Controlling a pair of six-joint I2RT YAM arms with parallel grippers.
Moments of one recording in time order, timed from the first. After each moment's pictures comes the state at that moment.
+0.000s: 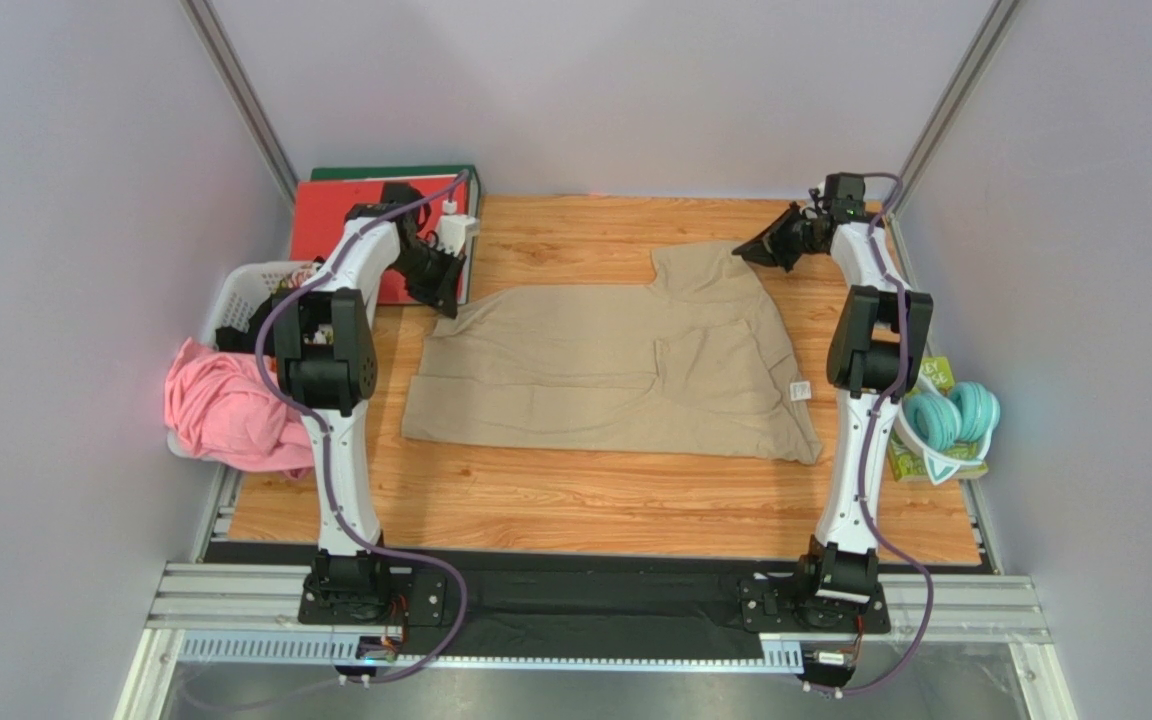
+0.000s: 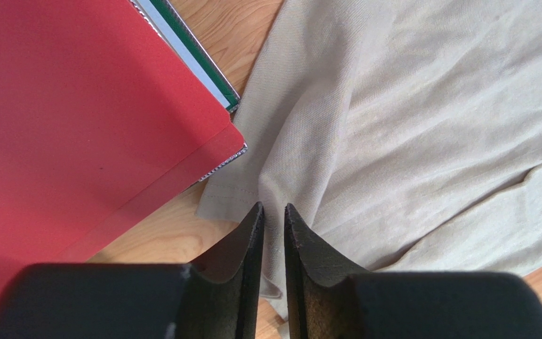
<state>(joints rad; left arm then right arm) -0.04 2.24 1.90 -0.94 0.41 0.45 -0.16 2.55 2.22 -0.61 -0.68 0.73</state>
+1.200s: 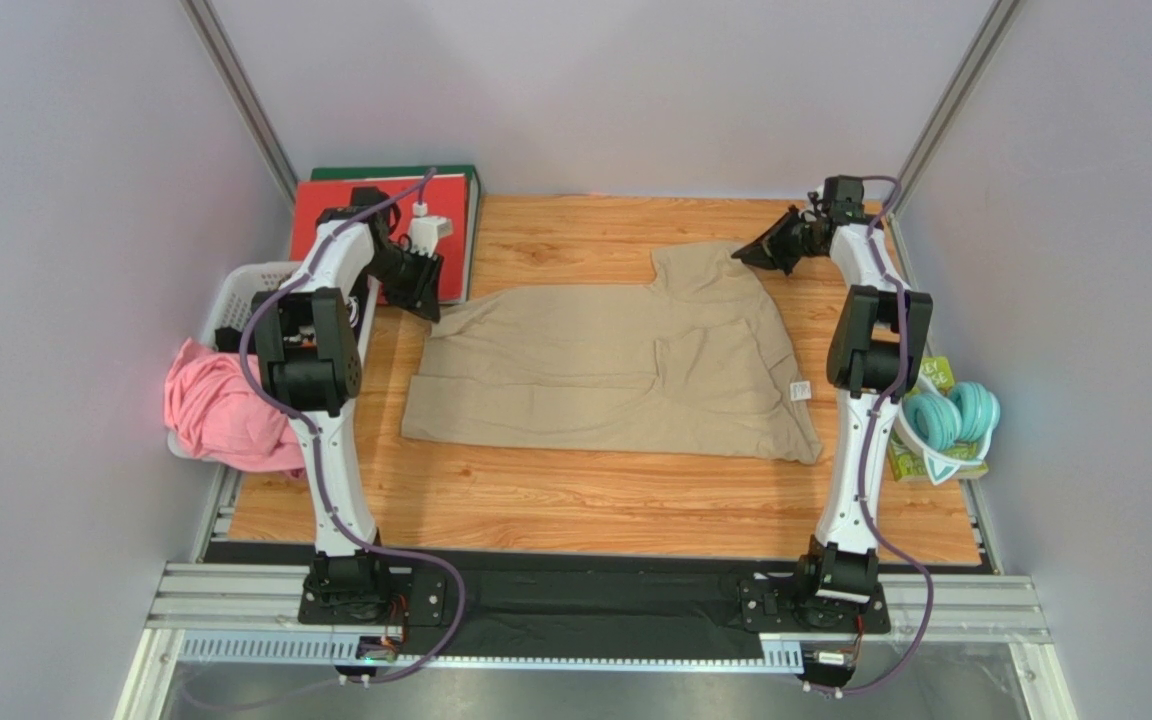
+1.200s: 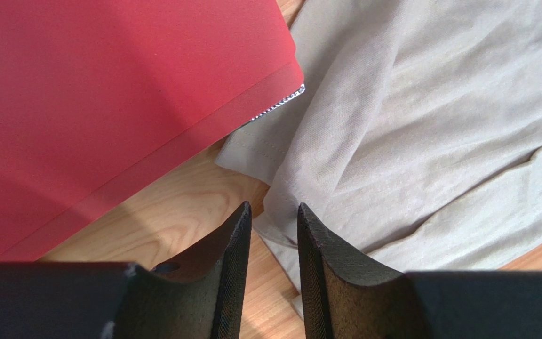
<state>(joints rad) 0.05 2.22 1.87 -0.96 0.45 0.45 -0.16 2.55 2.21 -0.61 -0.68 0.72</state>
